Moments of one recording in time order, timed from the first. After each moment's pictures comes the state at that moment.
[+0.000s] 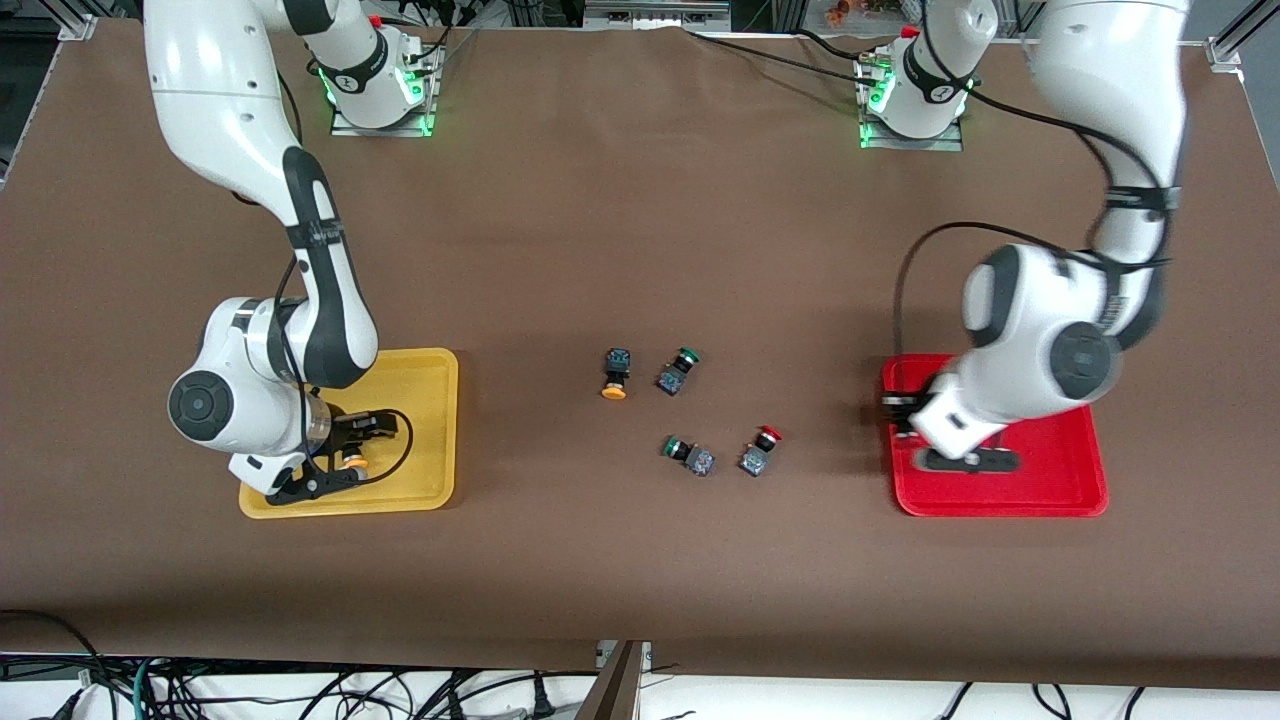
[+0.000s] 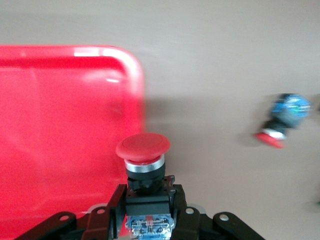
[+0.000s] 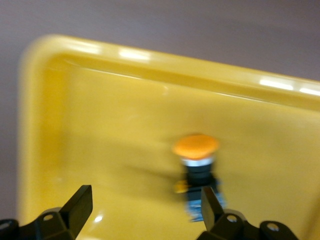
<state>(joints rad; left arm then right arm) -0.15 0.53 0.06 -1.62 -0.17 2.05 0.01 0.42 0.75 -0.33 -1.47 0.35 2.09 -0.26</state>
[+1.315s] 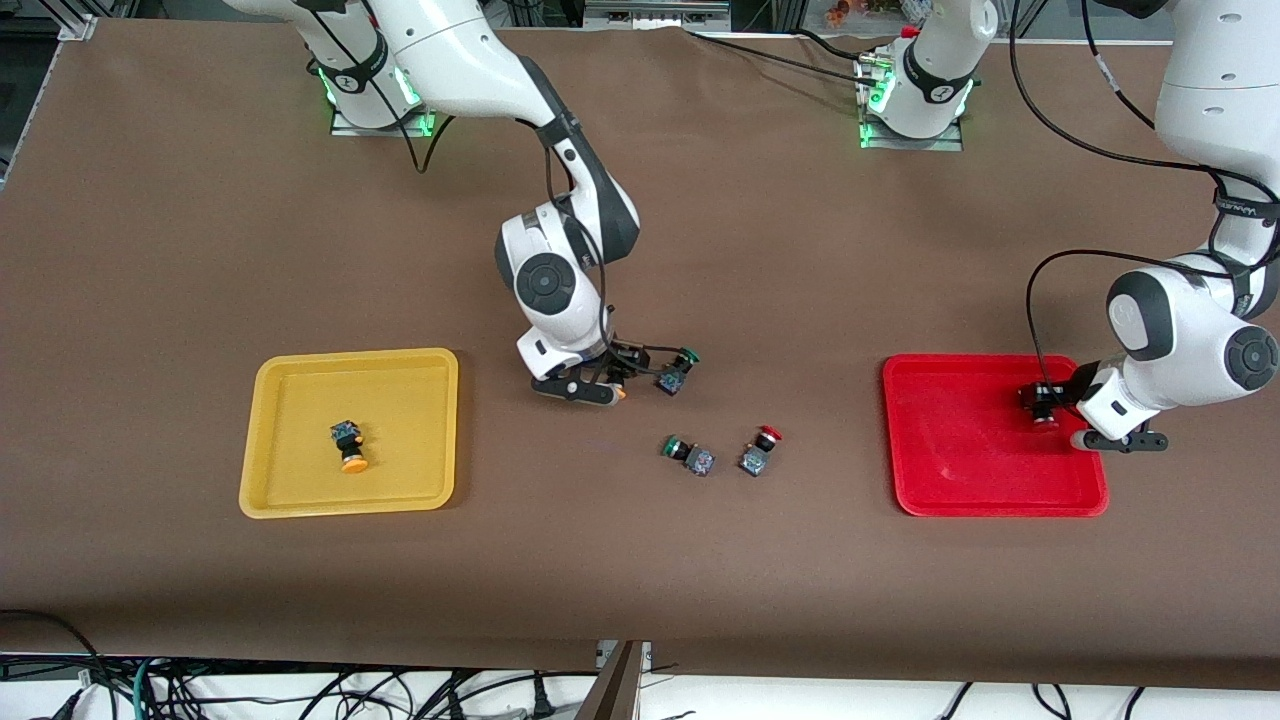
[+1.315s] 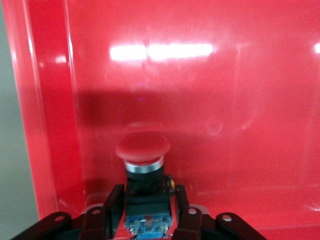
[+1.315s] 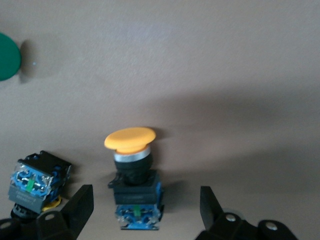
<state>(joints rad) 0.20 0.60 0.04 -1.82 -0.12 2.30 0.31 0.94 0.83 -0.31 -1.50 0.48 2.35 0.63</state>
